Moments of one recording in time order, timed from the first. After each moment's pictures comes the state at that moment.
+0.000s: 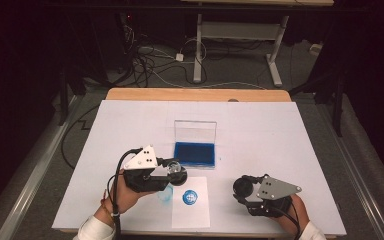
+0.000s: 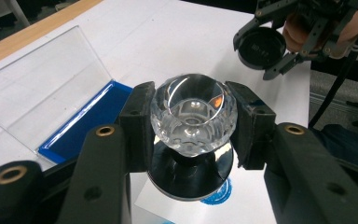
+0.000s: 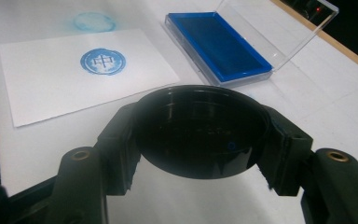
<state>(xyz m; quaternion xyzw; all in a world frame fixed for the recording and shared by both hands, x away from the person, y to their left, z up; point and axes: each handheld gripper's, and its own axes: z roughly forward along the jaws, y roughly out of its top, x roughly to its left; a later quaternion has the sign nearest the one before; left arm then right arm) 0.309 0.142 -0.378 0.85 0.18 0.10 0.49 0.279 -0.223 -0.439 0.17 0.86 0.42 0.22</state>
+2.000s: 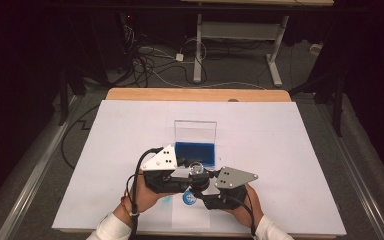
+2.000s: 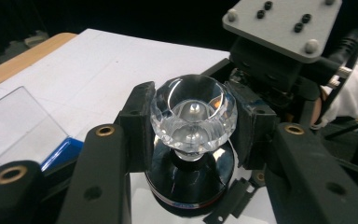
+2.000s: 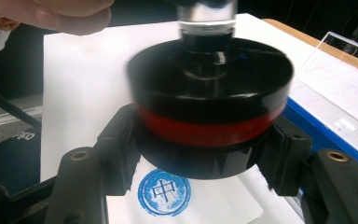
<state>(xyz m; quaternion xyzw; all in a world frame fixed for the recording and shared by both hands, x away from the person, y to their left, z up) 0.307 0.100 -0.370 0.83 0.13 0.07 0.53 0.296 -0.123 -0.433 0.17 0.83 0.51 0.15</state>
